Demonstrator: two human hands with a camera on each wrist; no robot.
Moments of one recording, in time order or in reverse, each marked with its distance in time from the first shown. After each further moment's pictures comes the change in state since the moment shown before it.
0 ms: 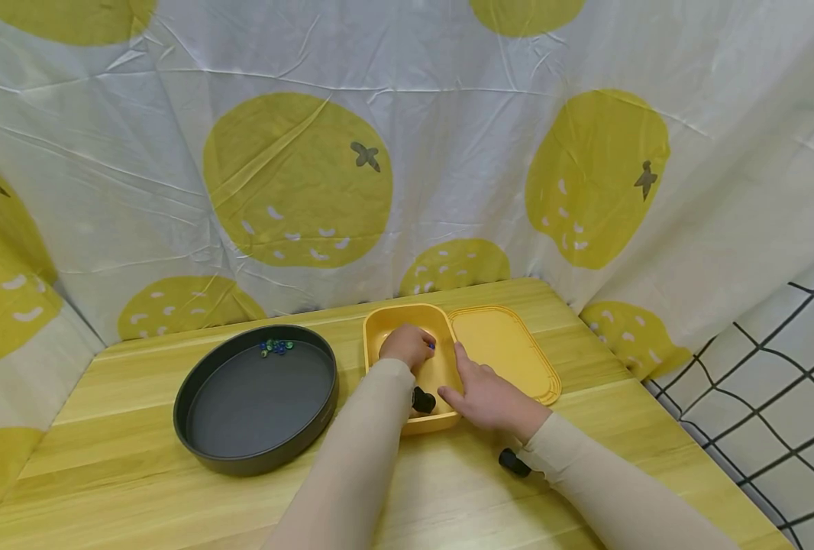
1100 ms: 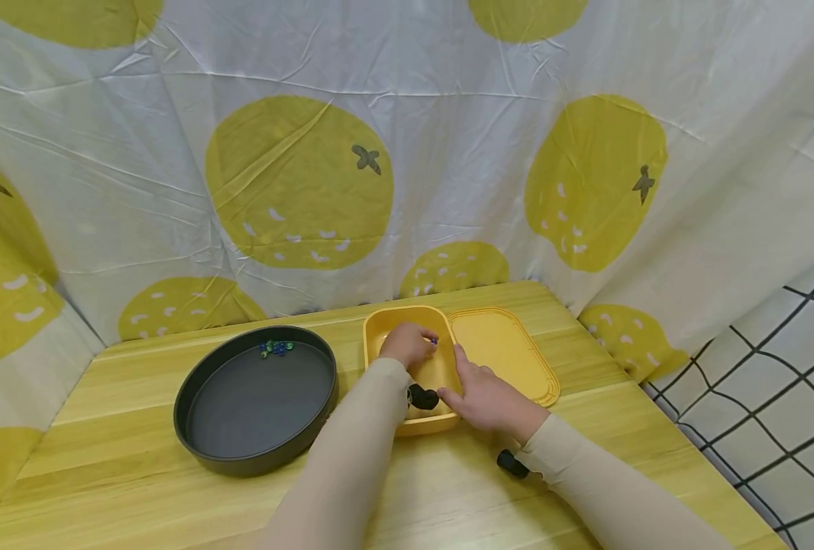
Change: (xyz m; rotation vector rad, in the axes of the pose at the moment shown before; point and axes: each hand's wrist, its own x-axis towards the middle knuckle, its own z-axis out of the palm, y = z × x) left_hand -0.002 0.005 -0.007 -0.073 -0.002 0.033; right_hand 0.001 -0.002 0.001 -0.021 0.024 -0.002
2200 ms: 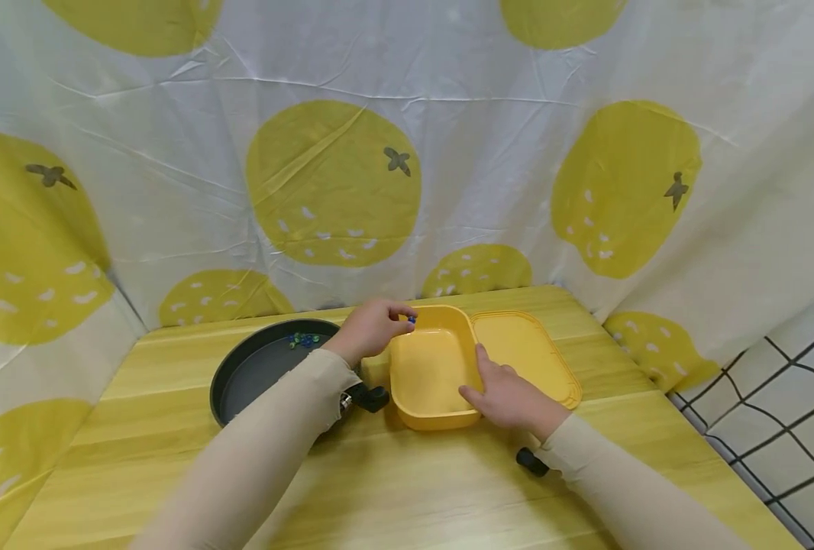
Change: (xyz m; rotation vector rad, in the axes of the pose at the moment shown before) left_hand -0.087 -0.018 -0.111 -0.017 0.064 0.171; right_hand -0.002 -0.006 -0.007 -0.003 -0.079 0.031
